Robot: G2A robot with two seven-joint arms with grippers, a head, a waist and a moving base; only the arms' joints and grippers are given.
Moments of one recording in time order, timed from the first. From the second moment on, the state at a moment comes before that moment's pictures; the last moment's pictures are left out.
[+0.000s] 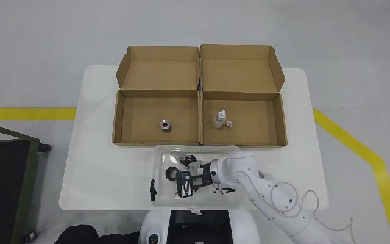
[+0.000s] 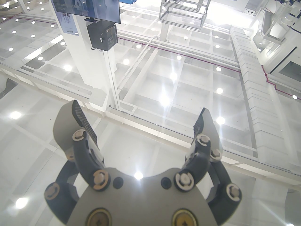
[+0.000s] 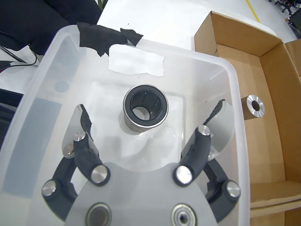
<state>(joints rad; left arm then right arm) -0.37 -0.34 -0.25 -1.16 3.07 0.41 0.06 -1.05 -1.27 0.80 -1.57 -1.74 -0.91 0.00</state>
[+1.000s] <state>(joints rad) -0.37 -0.34 -0.25 -1.16 3.07 0.41 0.06 -0.99 -1.29 0.72 -1.45 -1.70 -0.86 -0.08</state>
